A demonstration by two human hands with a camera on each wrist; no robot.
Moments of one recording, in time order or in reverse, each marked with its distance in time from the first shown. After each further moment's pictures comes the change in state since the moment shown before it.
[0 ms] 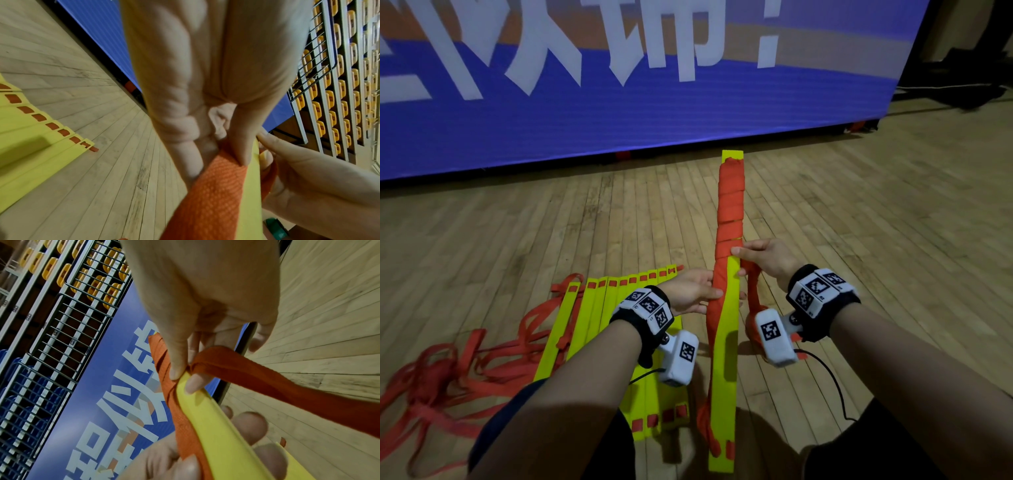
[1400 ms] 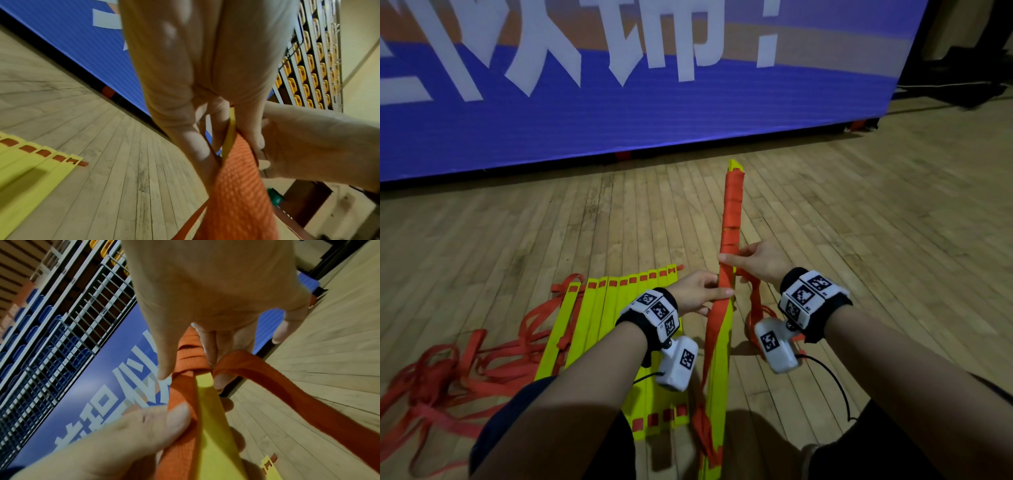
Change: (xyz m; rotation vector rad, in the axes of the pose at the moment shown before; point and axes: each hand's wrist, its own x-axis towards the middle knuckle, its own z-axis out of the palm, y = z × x) left_hand 0.004 -0.002 0.009 0.211 0.151 0.023; right_hand -0.001 -0.002 0.008 -0.391 0.033 0.052
